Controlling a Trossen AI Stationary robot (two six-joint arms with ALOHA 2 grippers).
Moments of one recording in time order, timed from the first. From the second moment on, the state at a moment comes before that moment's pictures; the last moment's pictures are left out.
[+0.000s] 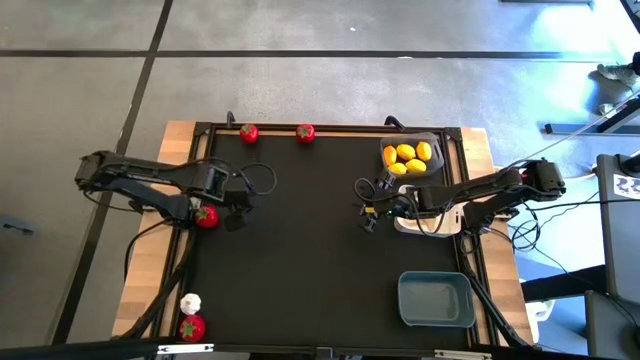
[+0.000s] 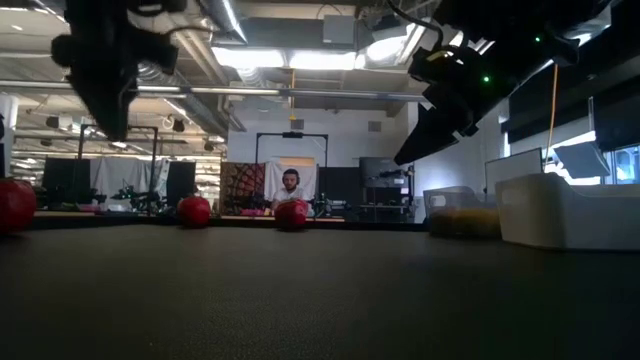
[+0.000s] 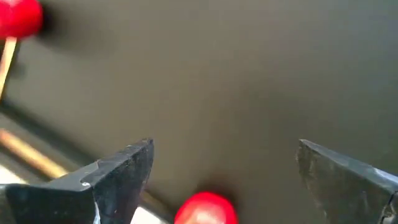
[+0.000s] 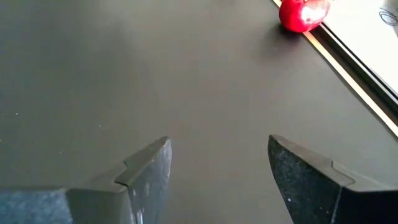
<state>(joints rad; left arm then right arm) -0.03 1.15 0.91 -1.22 -0.28 -0.50 0.07 1.39 0.72 -0.07 0.46 0.20</state>
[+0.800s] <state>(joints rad) -0.01 1.43 0.91 -1.51 -0.09 -0.39 0.07 1.39 0.72 -0.07 0.45 0.20</state>
